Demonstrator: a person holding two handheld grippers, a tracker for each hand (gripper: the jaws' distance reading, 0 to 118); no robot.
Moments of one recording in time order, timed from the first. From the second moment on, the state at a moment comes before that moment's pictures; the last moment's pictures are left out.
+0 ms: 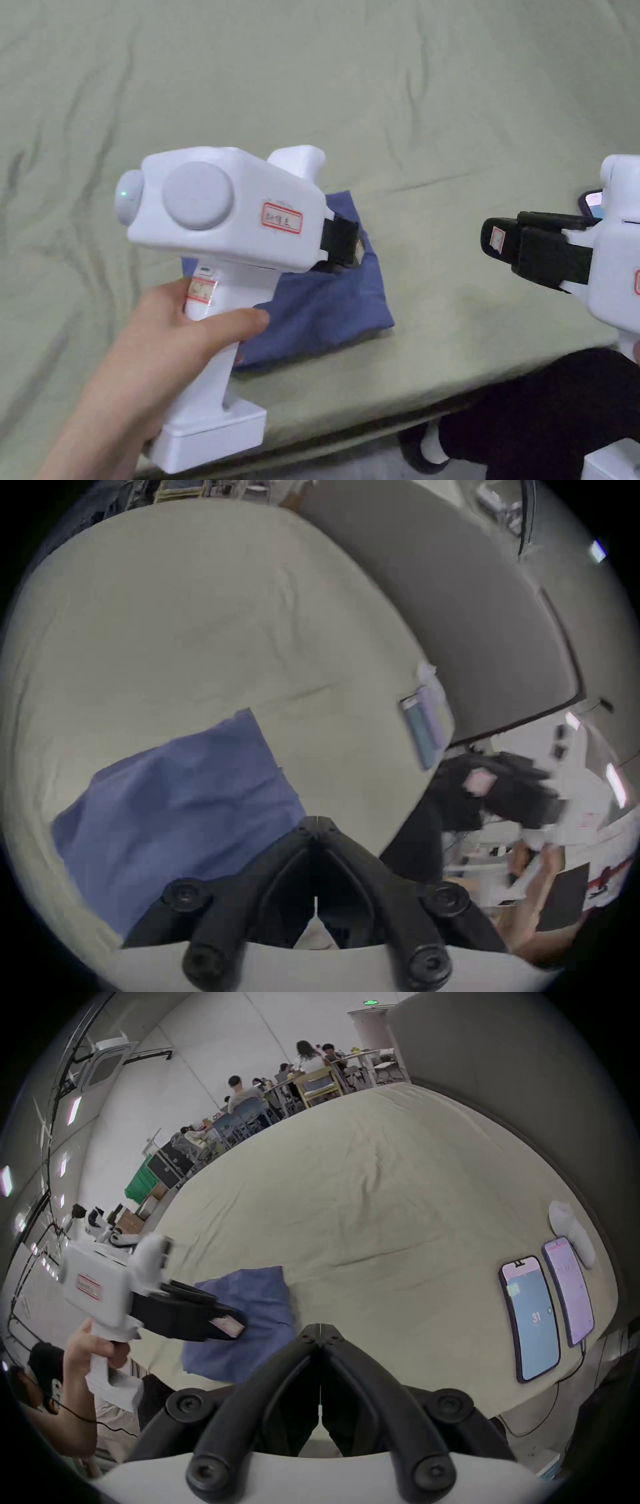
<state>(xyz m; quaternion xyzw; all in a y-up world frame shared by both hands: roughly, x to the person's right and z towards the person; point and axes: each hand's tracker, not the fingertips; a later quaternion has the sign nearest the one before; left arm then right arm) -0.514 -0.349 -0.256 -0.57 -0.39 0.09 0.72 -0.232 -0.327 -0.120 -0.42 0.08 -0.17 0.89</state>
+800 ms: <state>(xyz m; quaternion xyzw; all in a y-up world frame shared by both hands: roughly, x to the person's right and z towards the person) -0.699 -0.426 -0.243 -0.55 -0.26 0.32 0.72 -0.355 -0.432 -0.251 -0.57 0.24 -0.08 0.78</state>
